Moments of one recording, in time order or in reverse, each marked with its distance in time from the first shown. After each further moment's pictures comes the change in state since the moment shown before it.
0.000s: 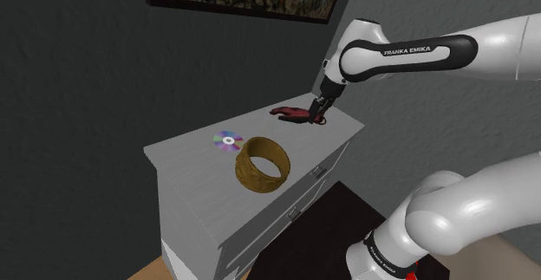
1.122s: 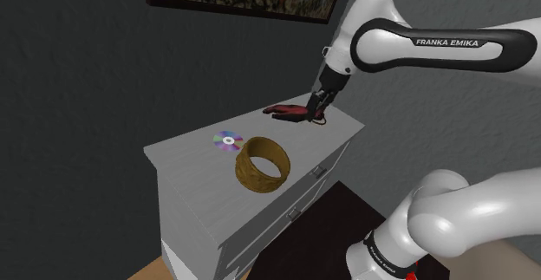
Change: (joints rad) arm 0.061 -0.164 0.139 0.008 0.050 -0.177 0.161
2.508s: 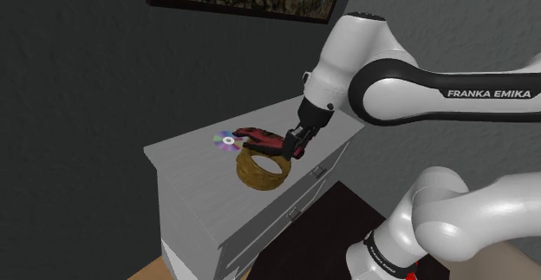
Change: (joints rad) arm 0.150 -0.094 0.276 -0.143 0.162 0.053 0.311
